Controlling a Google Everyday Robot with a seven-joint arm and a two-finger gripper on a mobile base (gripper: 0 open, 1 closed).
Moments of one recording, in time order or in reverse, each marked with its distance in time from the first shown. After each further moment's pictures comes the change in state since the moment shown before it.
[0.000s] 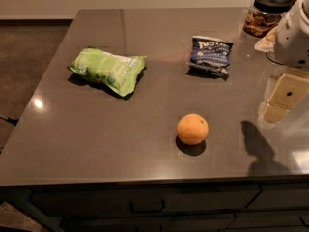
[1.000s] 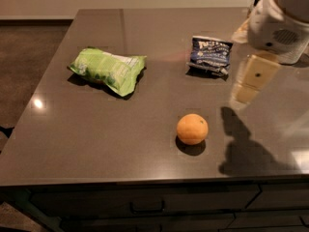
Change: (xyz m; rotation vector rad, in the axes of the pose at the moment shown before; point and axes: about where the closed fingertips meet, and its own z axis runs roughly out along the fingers) arm -0.041 -0.030 0.015 -0.029 -0.076 -0.003
